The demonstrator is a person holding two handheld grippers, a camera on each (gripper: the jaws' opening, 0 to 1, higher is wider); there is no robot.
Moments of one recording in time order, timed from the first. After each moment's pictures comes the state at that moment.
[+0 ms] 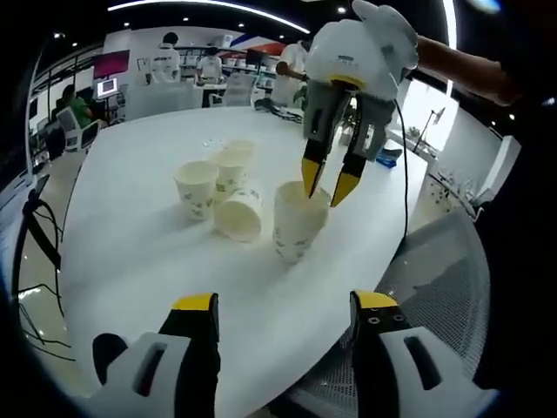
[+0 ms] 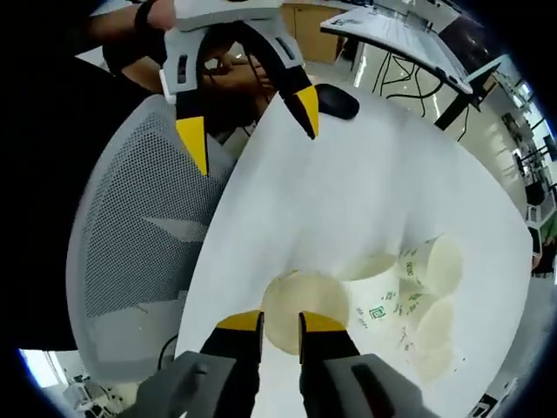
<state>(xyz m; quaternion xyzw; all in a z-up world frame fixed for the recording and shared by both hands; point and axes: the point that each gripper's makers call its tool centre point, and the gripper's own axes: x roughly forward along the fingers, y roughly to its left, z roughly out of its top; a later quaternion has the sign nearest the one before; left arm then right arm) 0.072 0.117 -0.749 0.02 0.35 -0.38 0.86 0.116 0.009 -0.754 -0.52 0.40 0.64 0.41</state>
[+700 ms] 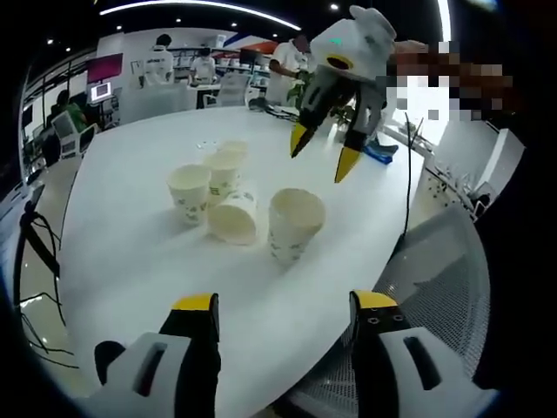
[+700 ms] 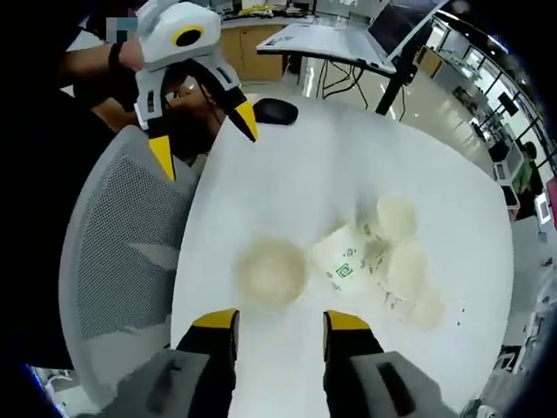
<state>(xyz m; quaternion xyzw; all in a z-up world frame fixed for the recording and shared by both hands) 0.073 0.110 -0.748 0.03 0.35 -0.38 0.85 0.157 -0.028 -0.732 -0.46 0.39 0.58 0.55</state>
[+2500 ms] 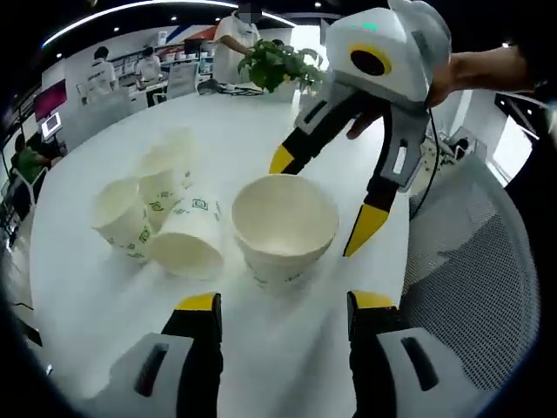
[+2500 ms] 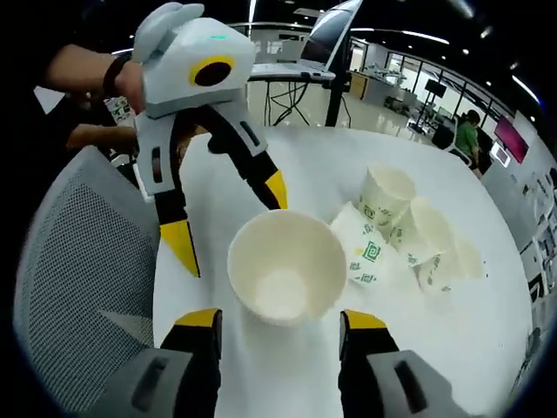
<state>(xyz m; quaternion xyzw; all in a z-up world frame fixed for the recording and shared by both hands) 0.118 0.032 -0.806 0.13 0.36 -0.47 0.79 0.123 -0.009 -0.802 -0.31 0.34 0.56 0.69</state>
